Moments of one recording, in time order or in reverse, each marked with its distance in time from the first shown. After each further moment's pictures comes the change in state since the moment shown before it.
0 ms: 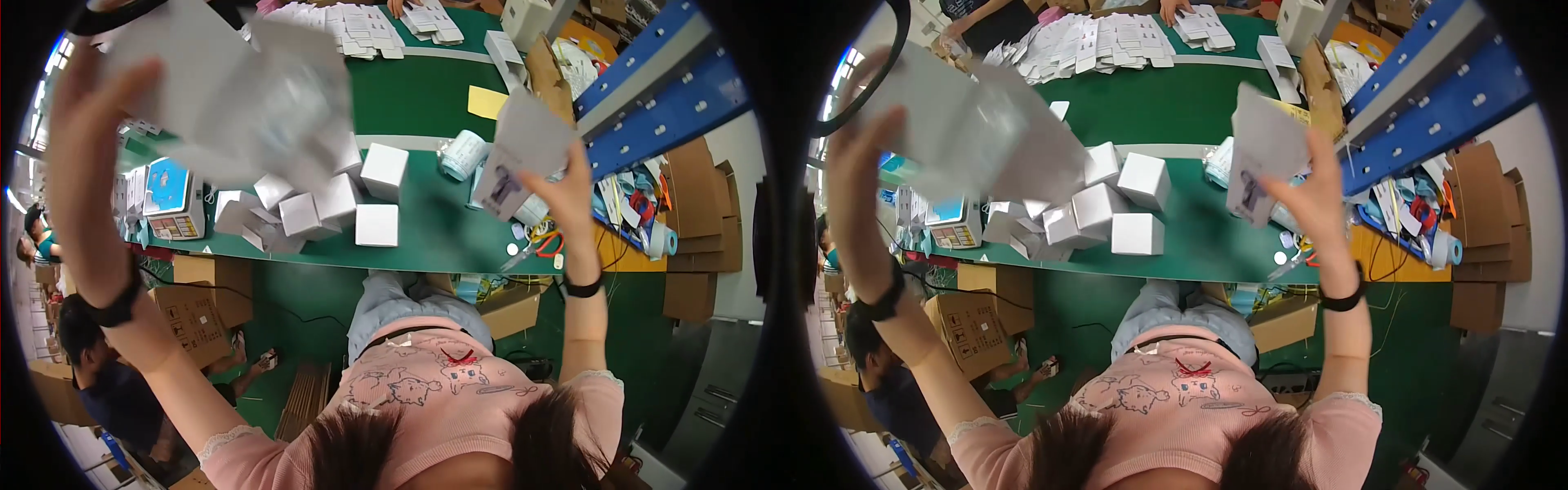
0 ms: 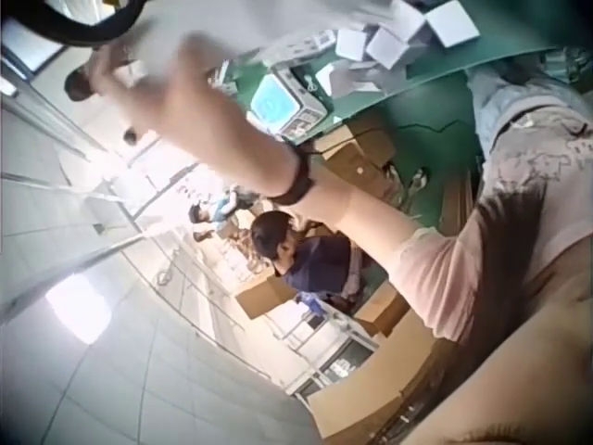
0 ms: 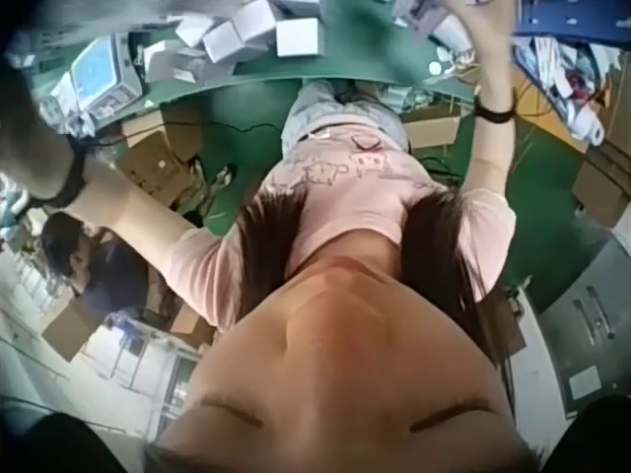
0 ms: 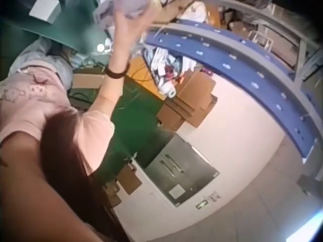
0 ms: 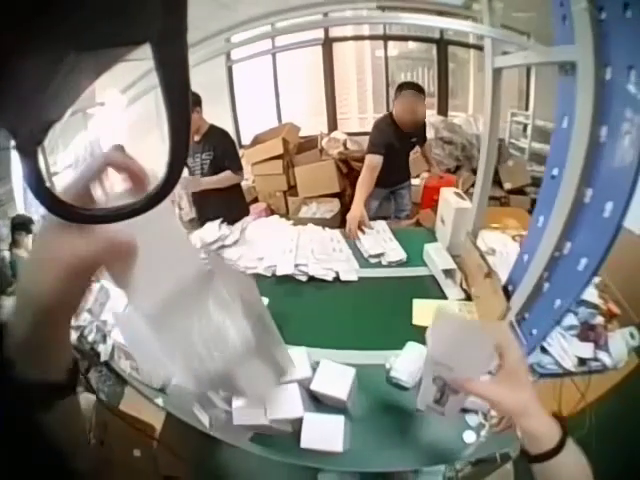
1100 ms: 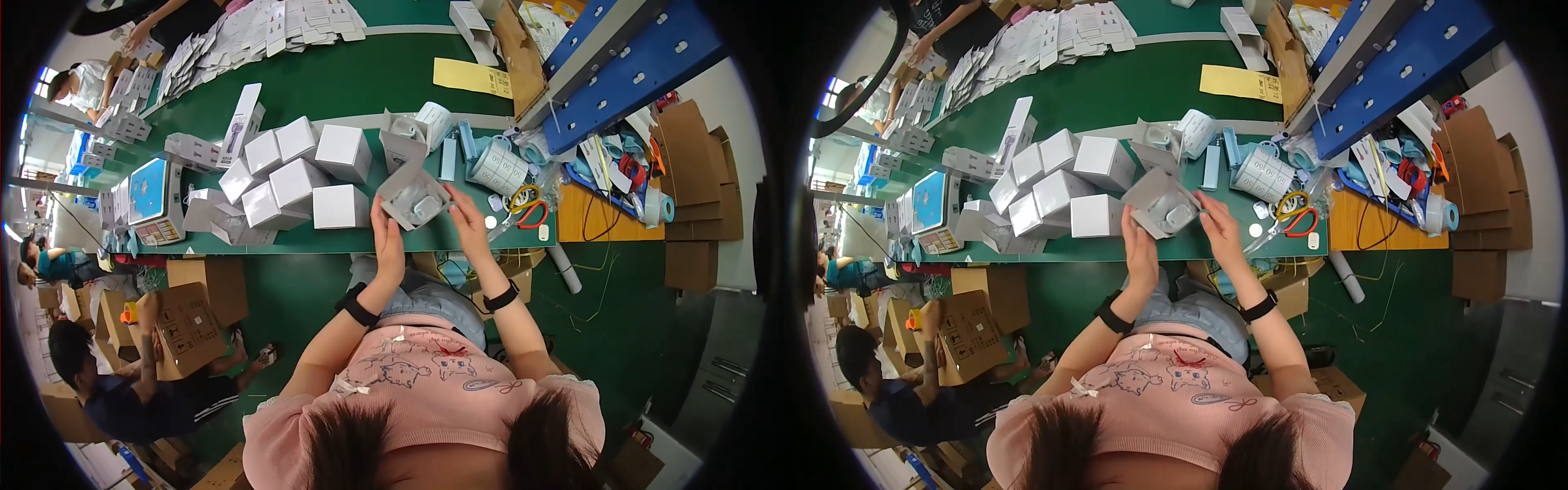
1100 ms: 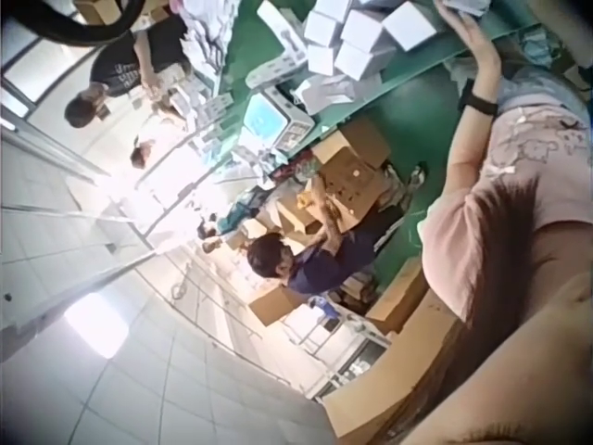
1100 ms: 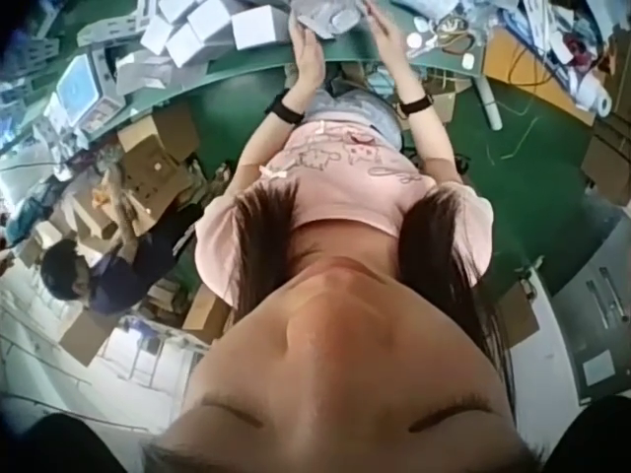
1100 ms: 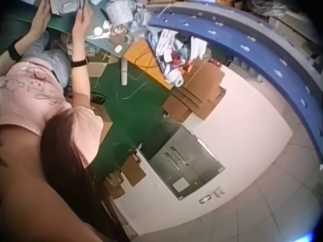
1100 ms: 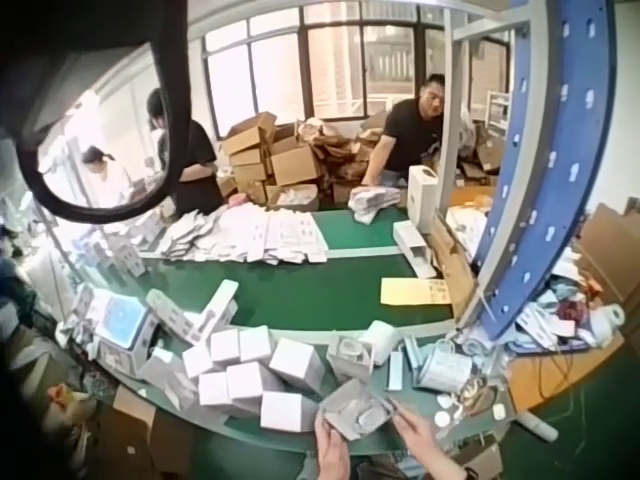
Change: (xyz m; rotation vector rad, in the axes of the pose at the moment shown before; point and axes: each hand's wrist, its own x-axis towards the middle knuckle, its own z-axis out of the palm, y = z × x) left_hand -0.285 -0.058 0.336 -1.149 0.083 -0.546; right_hand -0.147 0.114 0.092 0.448 -0.094 0.201
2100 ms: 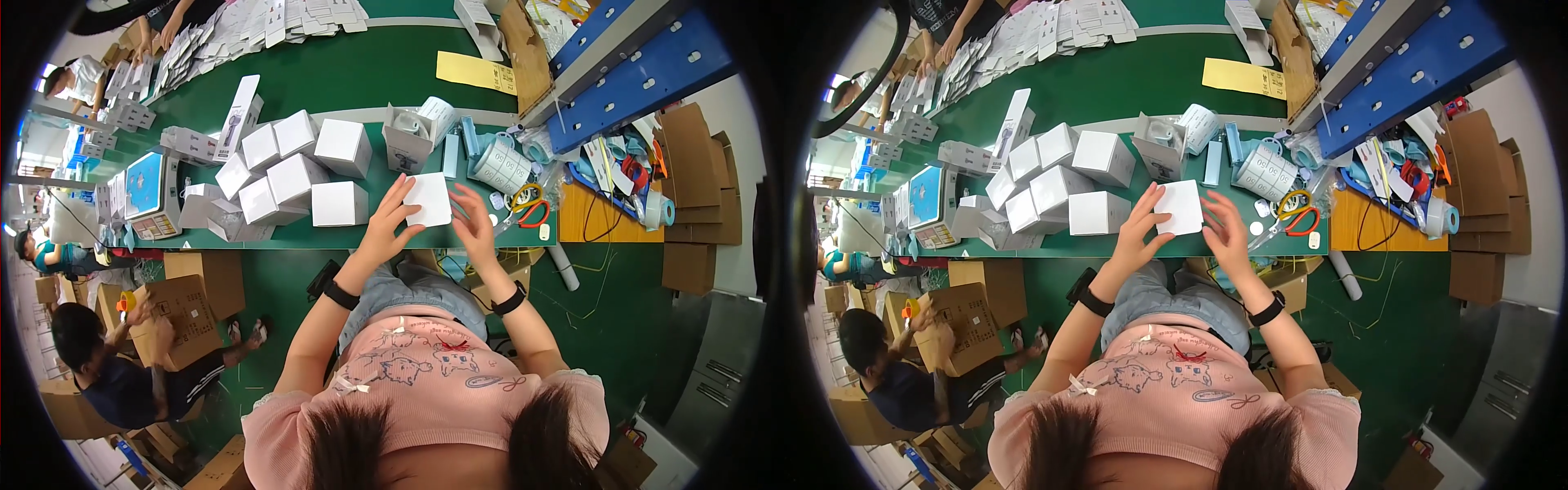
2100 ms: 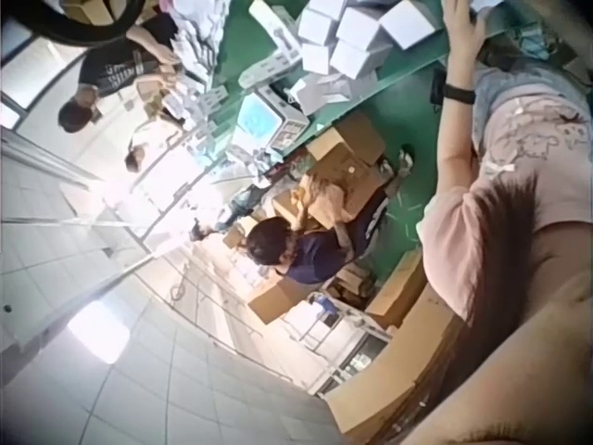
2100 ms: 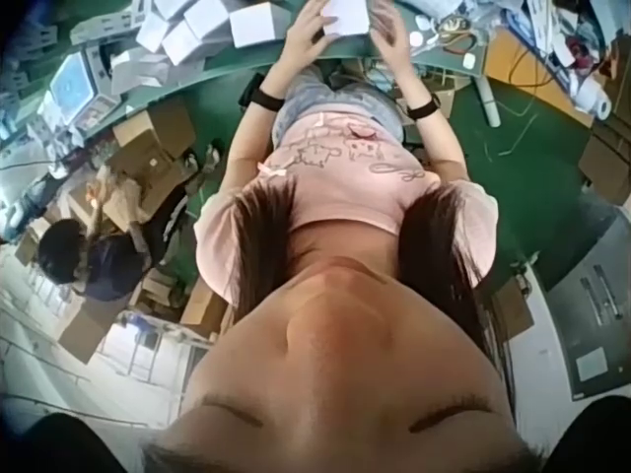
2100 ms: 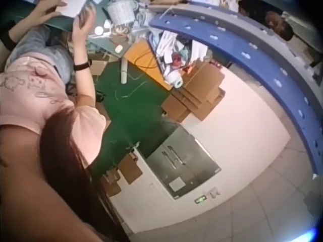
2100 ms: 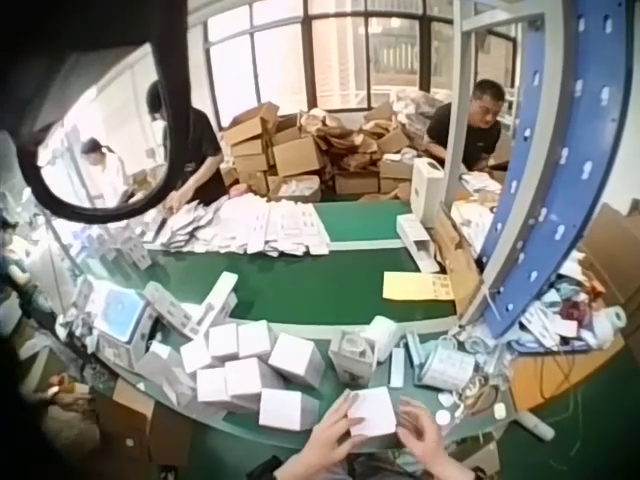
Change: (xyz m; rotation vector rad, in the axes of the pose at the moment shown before) left_hand 0.038 0.020 -0.026 0.831 -0.623 0.395; right_hand -0.003 -0.015 0.002 0.026 -0.012 -0.060
